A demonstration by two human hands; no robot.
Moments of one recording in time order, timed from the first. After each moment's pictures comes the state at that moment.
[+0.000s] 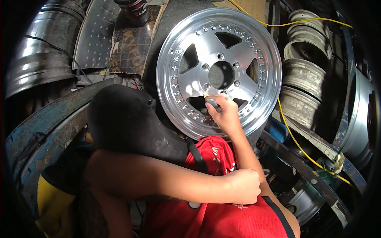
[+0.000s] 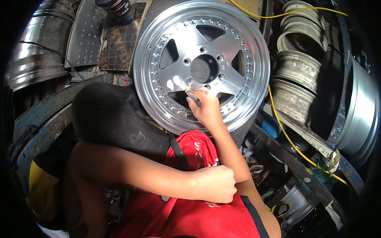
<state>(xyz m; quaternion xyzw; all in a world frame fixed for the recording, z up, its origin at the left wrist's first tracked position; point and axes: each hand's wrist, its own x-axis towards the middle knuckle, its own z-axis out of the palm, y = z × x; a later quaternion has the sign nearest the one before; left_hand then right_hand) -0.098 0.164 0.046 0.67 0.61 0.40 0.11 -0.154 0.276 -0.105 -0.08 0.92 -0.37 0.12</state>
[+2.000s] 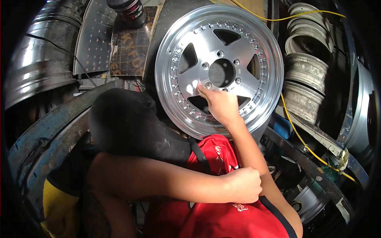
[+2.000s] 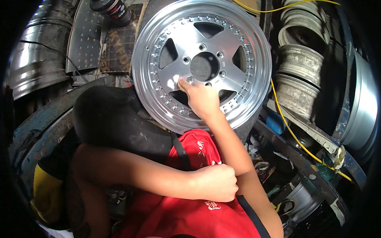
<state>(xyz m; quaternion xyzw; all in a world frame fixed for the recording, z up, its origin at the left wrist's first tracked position) -0.089 0.165 0.042 0.65 0.63 0.41 0.12 -0.178 0.259 -0.104 -0.18 0.96 -0.11 0.19</state>
